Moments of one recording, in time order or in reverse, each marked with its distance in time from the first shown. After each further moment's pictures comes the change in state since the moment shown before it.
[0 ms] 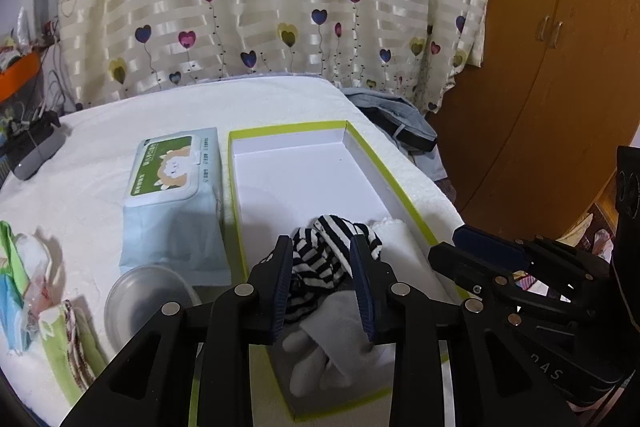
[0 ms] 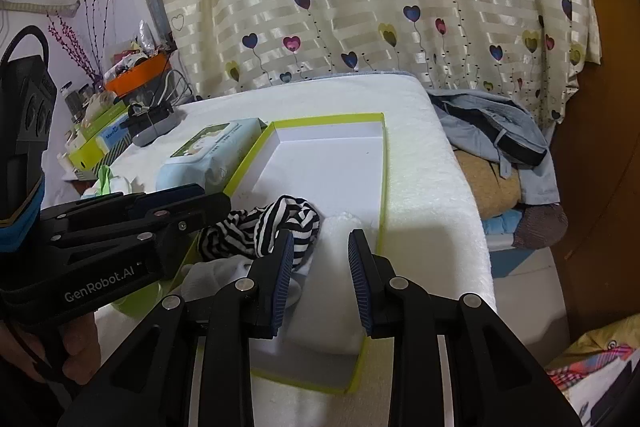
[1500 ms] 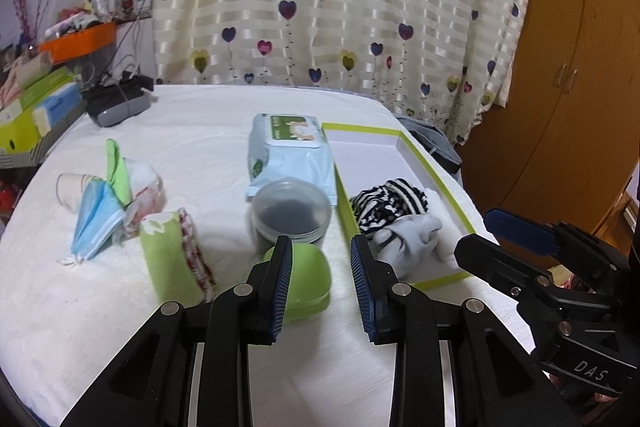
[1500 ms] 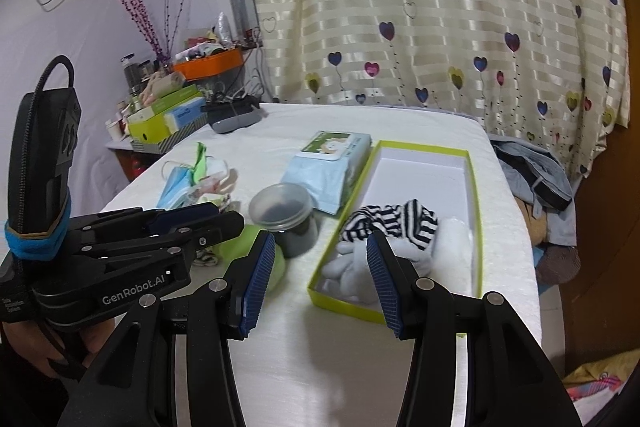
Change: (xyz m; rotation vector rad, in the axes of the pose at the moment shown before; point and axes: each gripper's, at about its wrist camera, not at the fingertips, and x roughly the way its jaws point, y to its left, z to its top) left arm -0.110 0.068 -0.073 -0.149 -0.098 0.086; right arm -0.062 0.109 -0.026 -0.188 -0.073 0.113
